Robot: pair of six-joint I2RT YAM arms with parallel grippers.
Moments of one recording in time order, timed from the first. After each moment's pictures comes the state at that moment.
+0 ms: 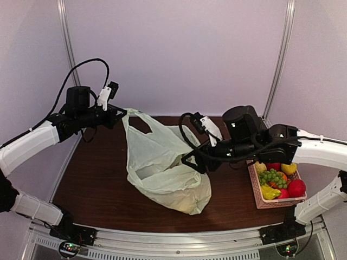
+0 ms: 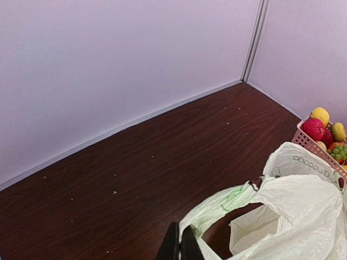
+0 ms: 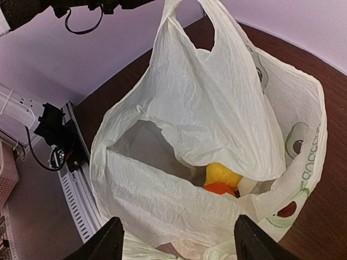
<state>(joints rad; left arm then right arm) -0.42 1.27 1.08 -0.17 0.28 0.01 1.11 1.27 1.17 -0.45 0.01 0.34</state>
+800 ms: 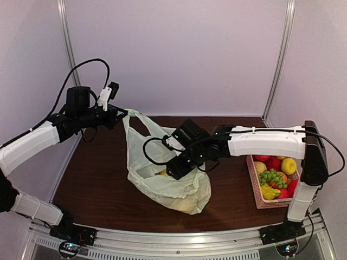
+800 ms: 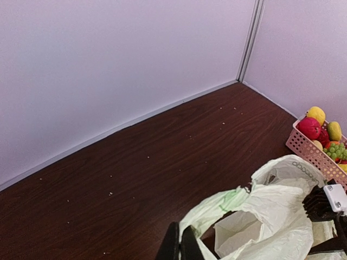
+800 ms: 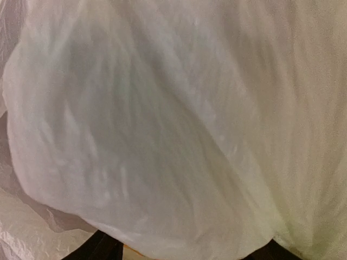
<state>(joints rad) -0.42 1.28 1.08 -0.16 0.31 0.00 1.04 1.82 1.48 -0.59 0.05 0.27</state>
